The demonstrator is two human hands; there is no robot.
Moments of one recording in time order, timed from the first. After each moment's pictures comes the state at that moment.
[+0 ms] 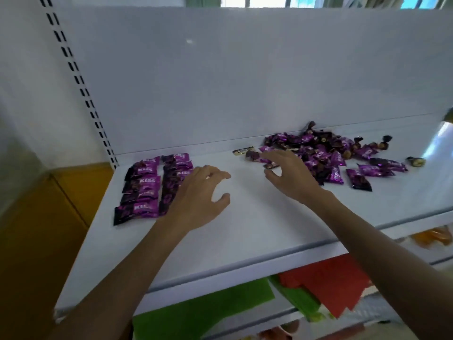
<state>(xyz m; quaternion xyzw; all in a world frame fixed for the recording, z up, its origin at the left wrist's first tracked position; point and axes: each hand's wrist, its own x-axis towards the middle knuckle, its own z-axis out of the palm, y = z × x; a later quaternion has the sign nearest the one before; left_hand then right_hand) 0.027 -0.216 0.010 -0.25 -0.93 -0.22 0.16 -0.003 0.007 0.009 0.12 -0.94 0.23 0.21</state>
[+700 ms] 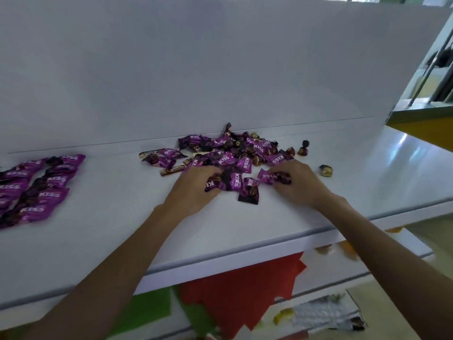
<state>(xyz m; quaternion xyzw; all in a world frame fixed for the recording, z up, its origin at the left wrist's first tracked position) -0.017 0.037 -0.007 -0.23 -0.93 -0.25 0.10 -0.001 0.285 -0.001 0.11 -0.96 0.19 0.13</state>
